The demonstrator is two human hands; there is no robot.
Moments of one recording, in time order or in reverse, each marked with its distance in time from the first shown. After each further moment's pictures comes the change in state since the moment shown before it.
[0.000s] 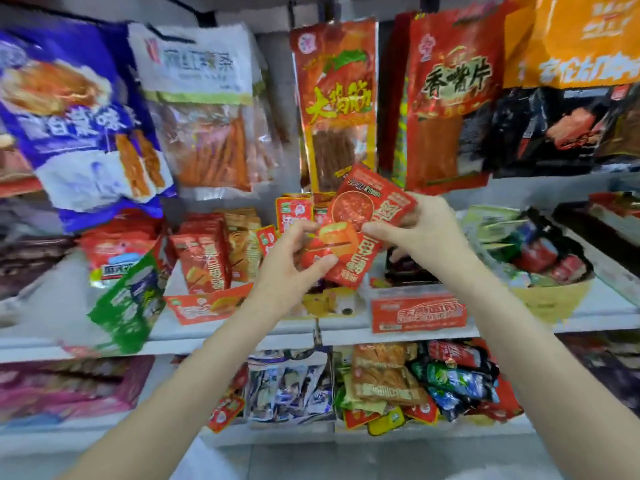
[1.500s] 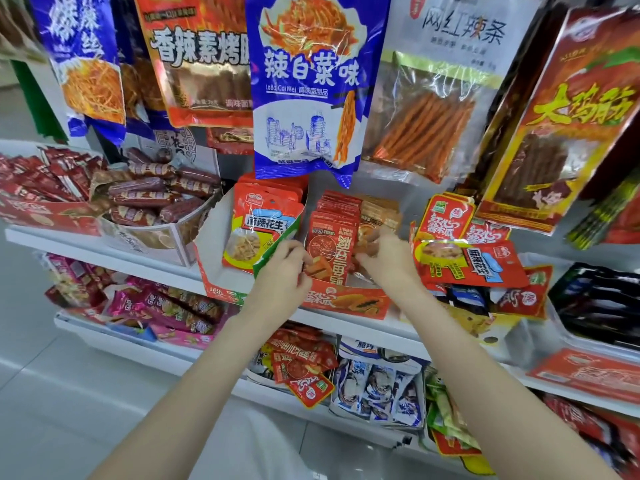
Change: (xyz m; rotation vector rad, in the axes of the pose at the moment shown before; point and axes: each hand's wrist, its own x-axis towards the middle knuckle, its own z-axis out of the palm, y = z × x) left_hand -0.071 -0.131 -0.199 0.725 0.209 -0.191; right_hand 0.039 -0.022 0.281 -0.389 -0.220 0.067
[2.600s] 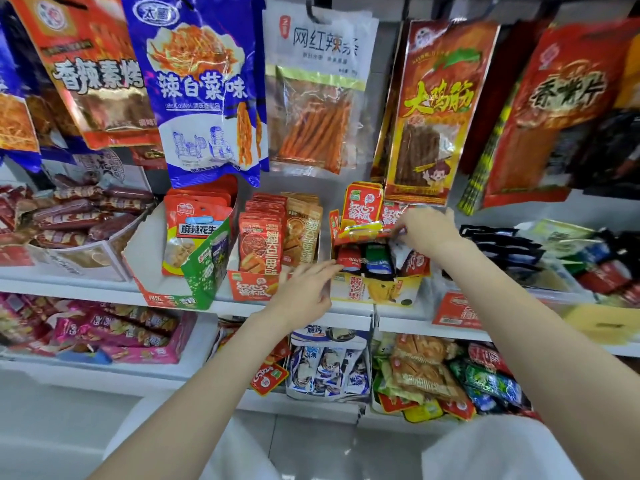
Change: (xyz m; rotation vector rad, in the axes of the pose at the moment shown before) left_hand -0.013 0.107 0.060 0.162 -0.460 0.211; right_hand -0.013 0.087 -0.150 -0.808 -0.048 0.022
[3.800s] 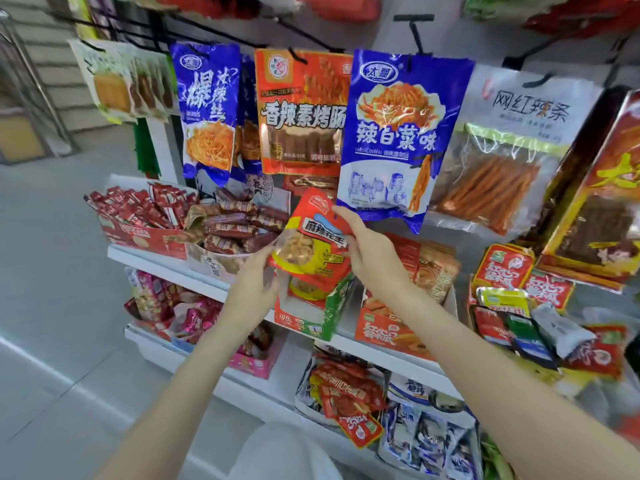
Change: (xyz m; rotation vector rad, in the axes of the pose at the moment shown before) left_hand -0.117 -0.184 -0.106 -0.381 0.658 -0.322; right_hand 0.013 -0.269 -0.012 0.731 0.435 -0.703
